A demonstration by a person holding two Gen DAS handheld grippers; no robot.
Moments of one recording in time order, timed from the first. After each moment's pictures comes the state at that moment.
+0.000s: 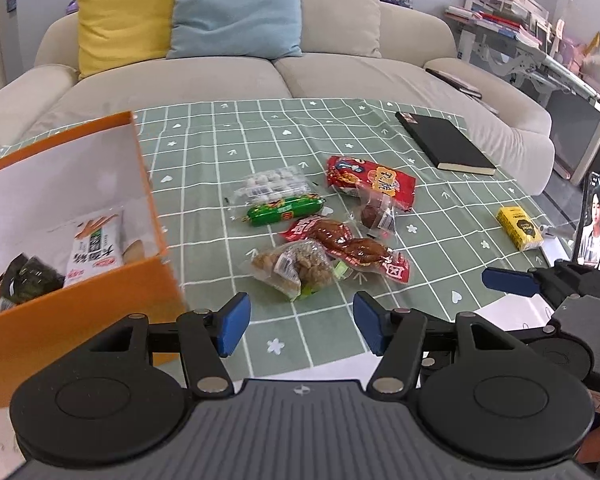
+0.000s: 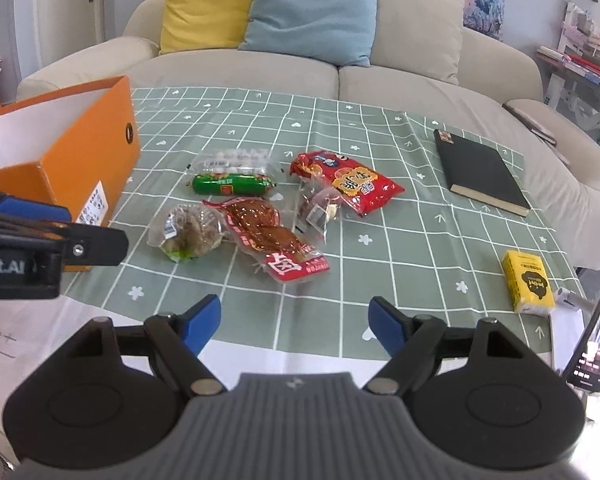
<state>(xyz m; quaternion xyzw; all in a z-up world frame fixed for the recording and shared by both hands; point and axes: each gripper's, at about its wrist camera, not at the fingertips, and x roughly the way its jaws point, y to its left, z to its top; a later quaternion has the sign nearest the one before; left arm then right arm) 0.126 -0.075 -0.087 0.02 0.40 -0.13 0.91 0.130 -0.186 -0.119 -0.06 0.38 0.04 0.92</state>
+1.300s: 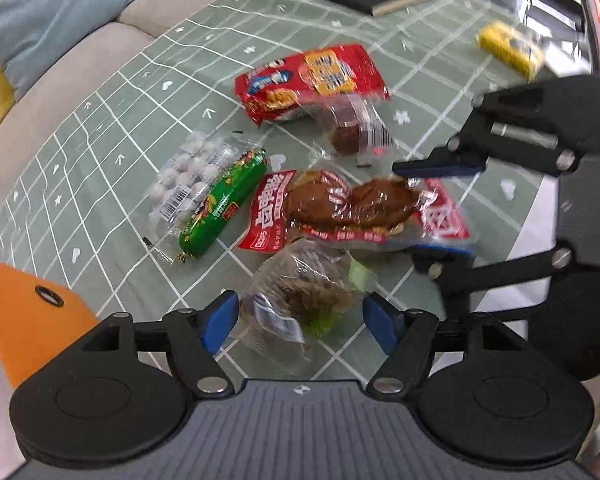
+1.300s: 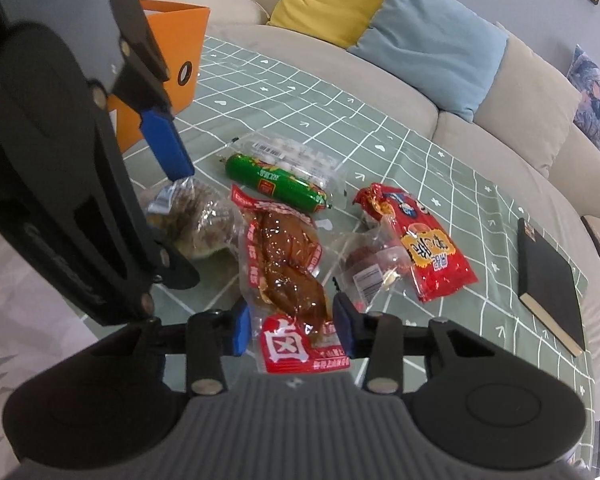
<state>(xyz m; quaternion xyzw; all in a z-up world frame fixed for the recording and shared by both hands) 0.226 -0.132 -0.145 0.30 0.49 -0.26 0.77 0.194 -0.171 -0.164 -0.22 0.35 0.17 0.89</state>
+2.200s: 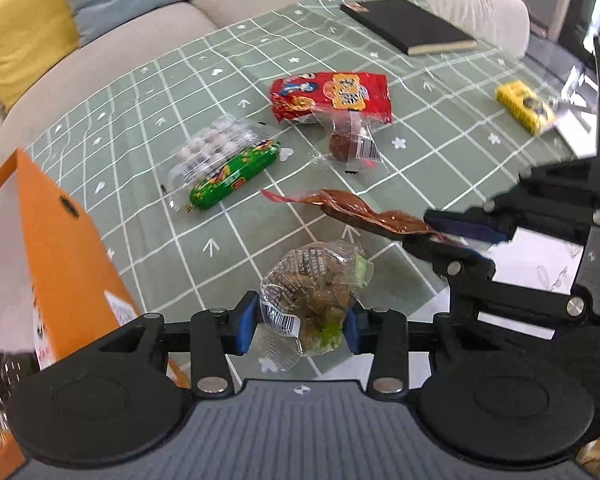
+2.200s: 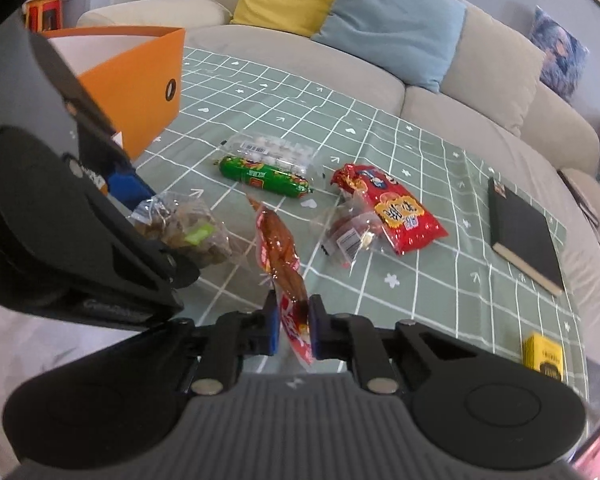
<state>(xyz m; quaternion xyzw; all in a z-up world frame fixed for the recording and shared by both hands) 0.179 -0.126 -0.118 0.17 0.49 -0.19 0.83 0.158 -0.178 -0.133 -0.16 0.38 0.12 0.90</state>
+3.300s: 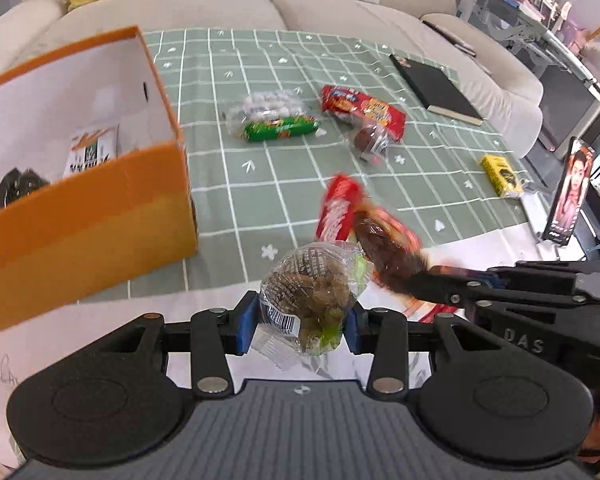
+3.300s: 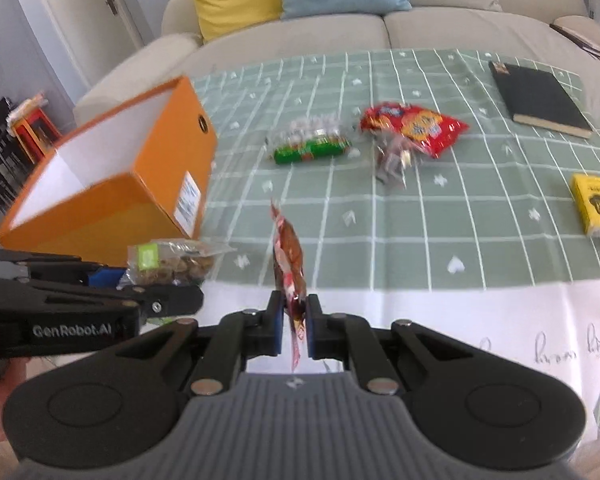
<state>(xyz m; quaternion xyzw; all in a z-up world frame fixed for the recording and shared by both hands) 0.105 -0.049 -0.101 -0.02 0.49 -0.15 0.86 0.105 -0.188 -0.102 0.07 0.46 0.13 0.88</state>
